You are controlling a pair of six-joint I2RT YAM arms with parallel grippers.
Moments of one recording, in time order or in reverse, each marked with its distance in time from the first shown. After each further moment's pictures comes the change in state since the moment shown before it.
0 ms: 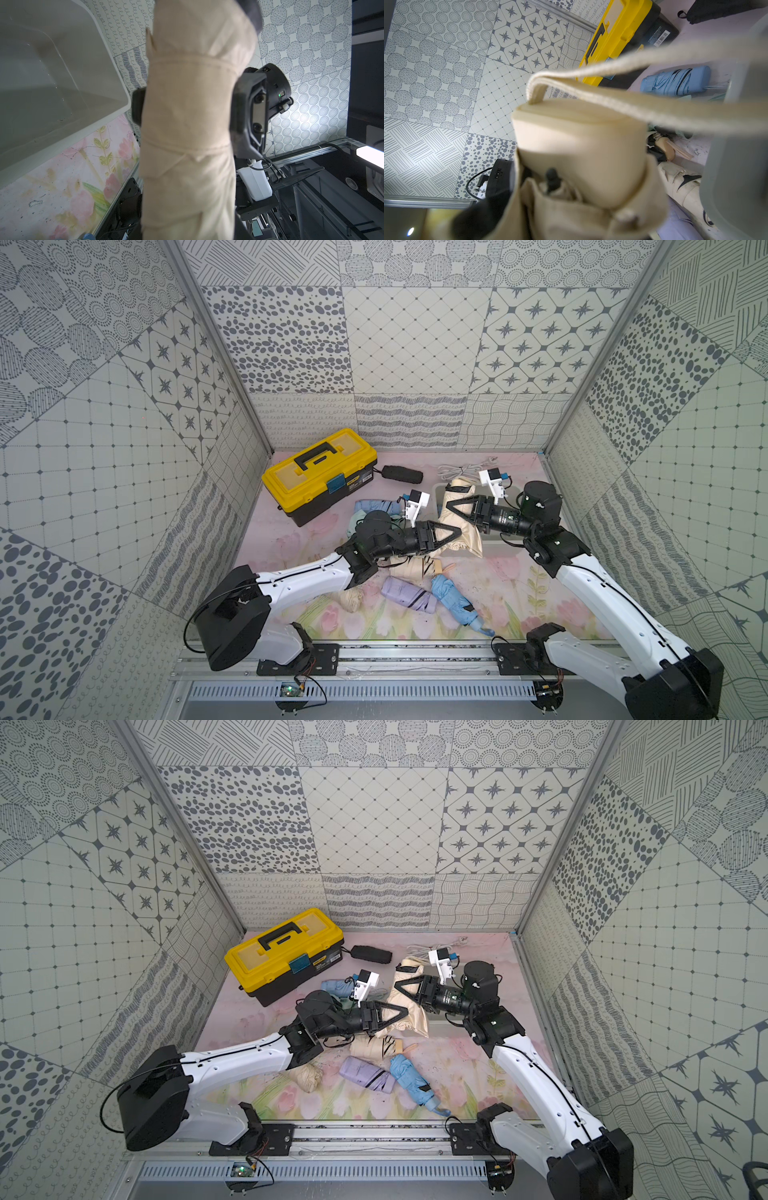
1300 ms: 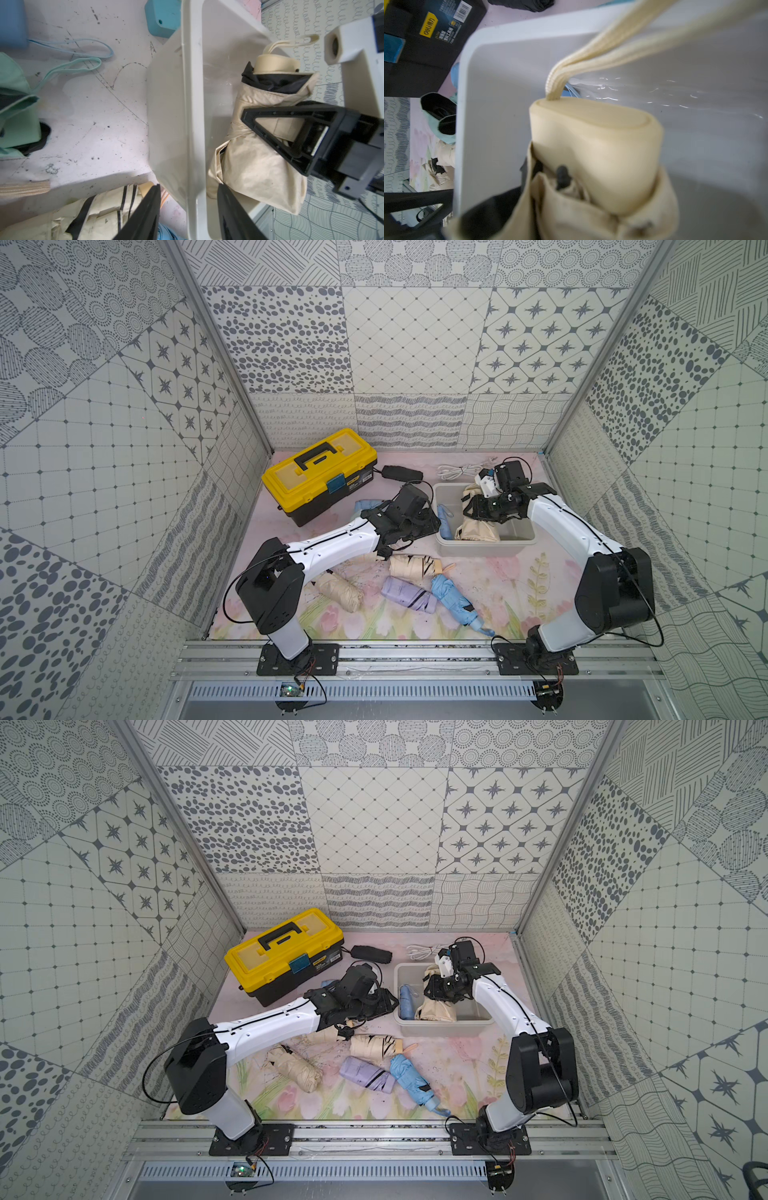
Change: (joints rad) left arm 0.056 0.276 0.448 -0.983 -0.475 0.259; right arm -0.123 0.540 0.347 -0.652 0.469 -0.784
